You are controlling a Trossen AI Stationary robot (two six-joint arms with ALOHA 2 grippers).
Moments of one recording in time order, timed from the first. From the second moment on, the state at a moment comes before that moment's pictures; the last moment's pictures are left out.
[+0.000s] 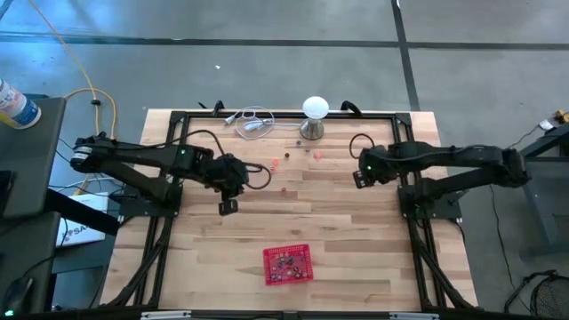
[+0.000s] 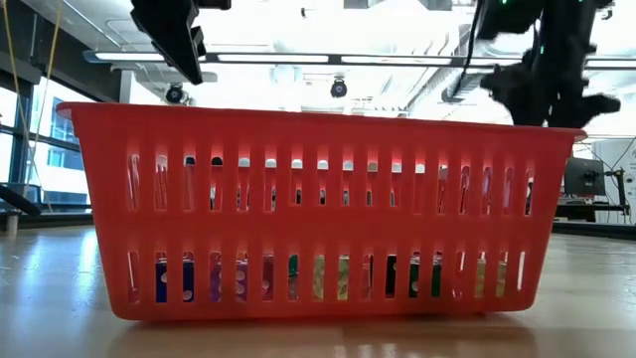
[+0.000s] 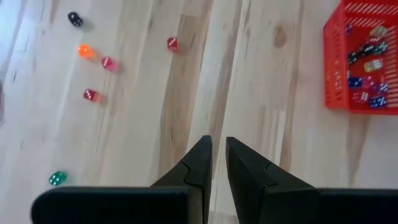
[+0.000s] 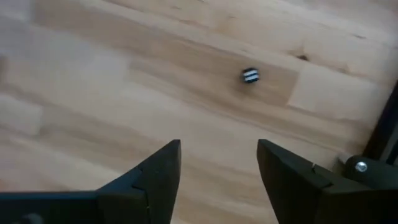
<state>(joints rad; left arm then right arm) -0.09 1.23 1.16 -0.93 -0.07 -0.26 -0.16 1.07 0.81 -1.09 0.11 1.12</state>
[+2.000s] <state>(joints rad) -0.16 1.23 1.11 -1.04 -0.13 -0.37 -0.41 1.47 0.64 -0.69 0.07 0.54</state>
